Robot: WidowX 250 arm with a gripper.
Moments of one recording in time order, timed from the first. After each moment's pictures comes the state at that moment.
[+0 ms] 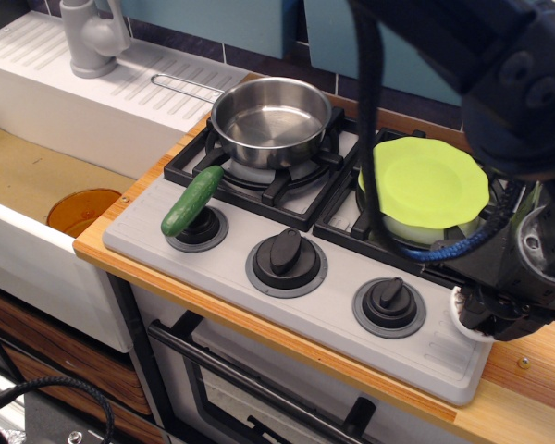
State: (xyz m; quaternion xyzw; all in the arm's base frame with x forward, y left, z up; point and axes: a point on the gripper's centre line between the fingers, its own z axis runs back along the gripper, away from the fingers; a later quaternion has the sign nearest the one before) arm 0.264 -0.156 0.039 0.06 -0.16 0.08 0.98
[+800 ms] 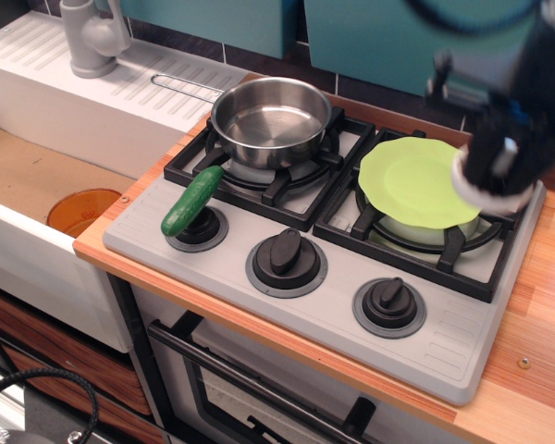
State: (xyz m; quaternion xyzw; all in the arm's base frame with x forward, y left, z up) arm 0.287 -0.128 0.139 0.06 -0.08 0.06 0.99
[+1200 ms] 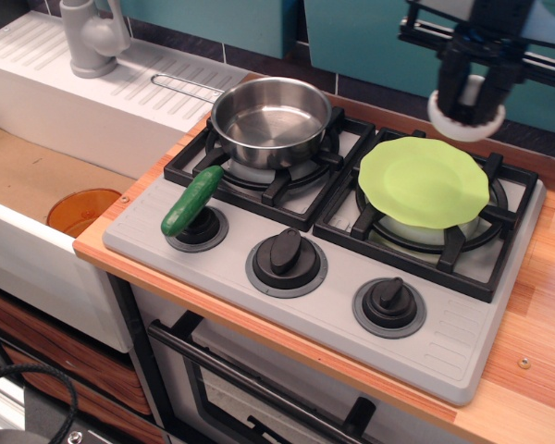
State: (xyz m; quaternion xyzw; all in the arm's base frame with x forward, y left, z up) arm 0.341 -0.097 0.132 0.04 -0.09 0.03 0.99
